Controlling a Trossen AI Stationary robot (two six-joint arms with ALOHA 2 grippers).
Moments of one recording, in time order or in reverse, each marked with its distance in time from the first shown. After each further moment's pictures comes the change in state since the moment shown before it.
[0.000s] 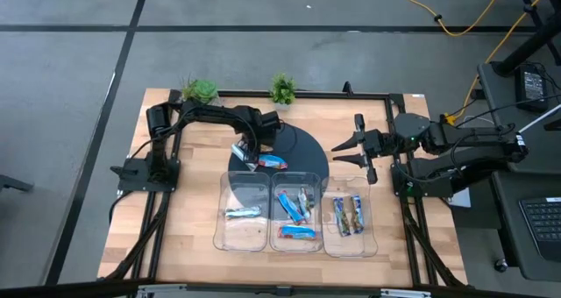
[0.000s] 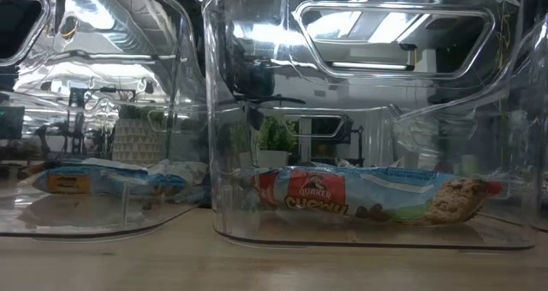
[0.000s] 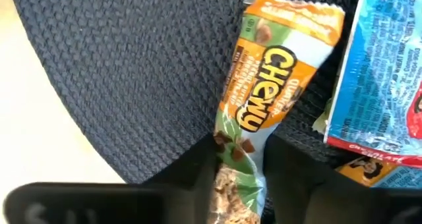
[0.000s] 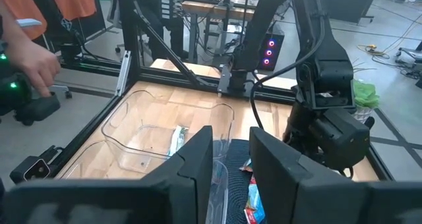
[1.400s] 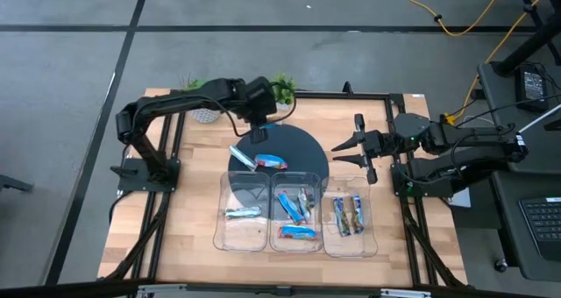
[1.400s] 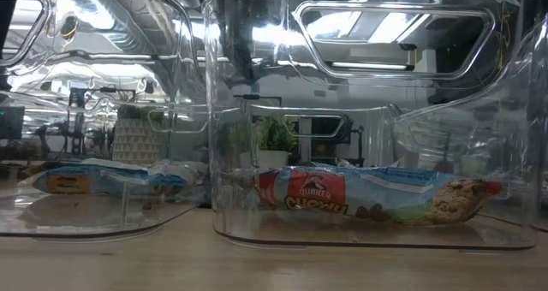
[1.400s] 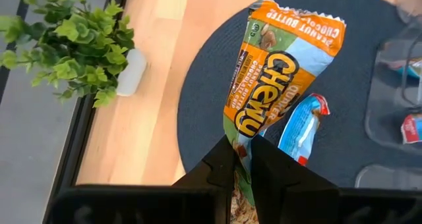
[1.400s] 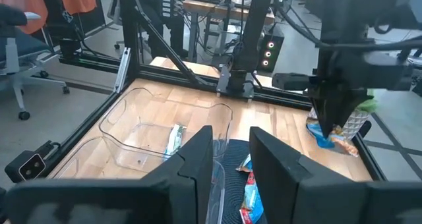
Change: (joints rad) left arm 0.000 -0.277 0.303 -0.181 0.016 -0.235; right arm 0.000 0.000 0.000 0.000 -0.002 -0.031
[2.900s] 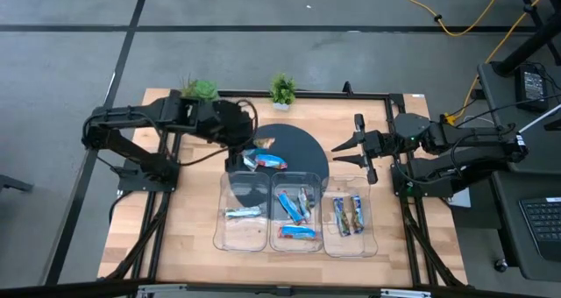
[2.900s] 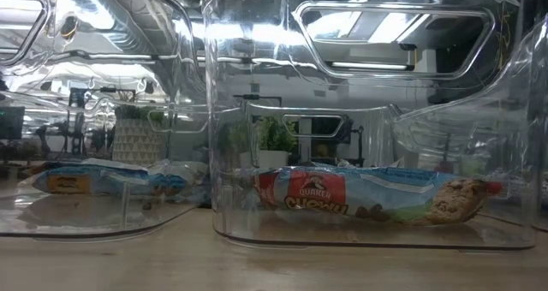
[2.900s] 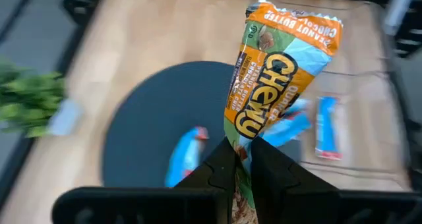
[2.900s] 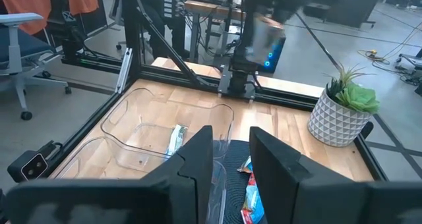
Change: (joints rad) left arm -0.349 -0.305 0.000 -0.029 -0.032 -0.273; right arm 0.000 0.000 0.000 0.001 -0.007 0.000
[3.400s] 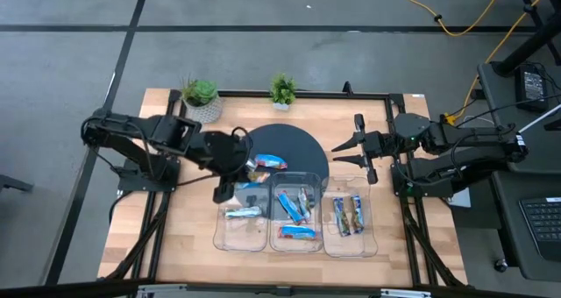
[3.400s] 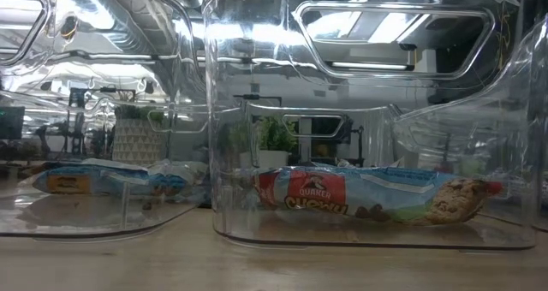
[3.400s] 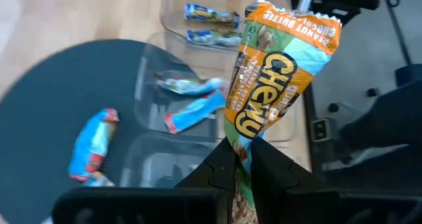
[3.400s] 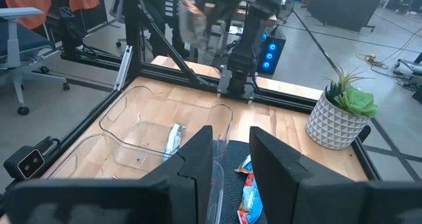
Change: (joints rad) left arm -0.239 0.002 0.000 0.000 0.056 -0.227; right arm 0.000 0.000 0.000 0.000 -0.002 -0.028
